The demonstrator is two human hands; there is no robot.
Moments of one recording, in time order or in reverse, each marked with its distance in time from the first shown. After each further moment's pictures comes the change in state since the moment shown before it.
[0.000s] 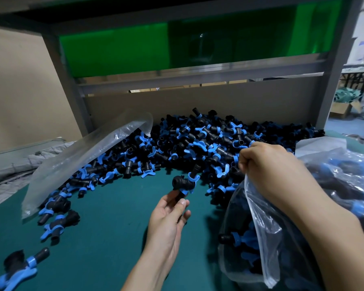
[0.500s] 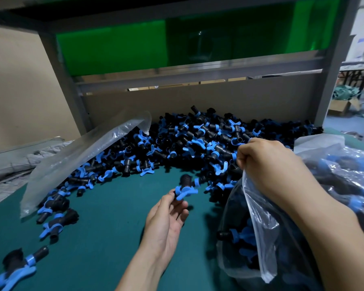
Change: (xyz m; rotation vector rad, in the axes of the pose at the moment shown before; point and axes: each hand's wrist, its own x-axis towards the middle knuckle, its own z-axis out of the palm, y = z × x) left_hand -0.003 0.009 0.002 -0.131 0.033 -0.105; right_hand 0.000 0.001 0.001 0.004 0.015 -0.002
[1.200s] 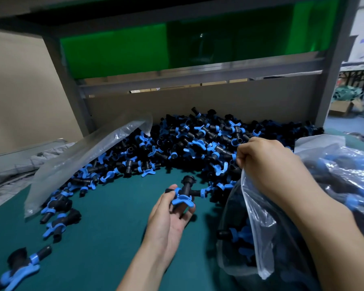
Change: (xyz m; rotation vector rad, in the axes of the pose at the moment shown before) left_hand -0.004 0.006 0.007 -0.043 -0.019 -0.036; right_hand -0.002 -0.004 -0.005 0.004 0.023 0.006
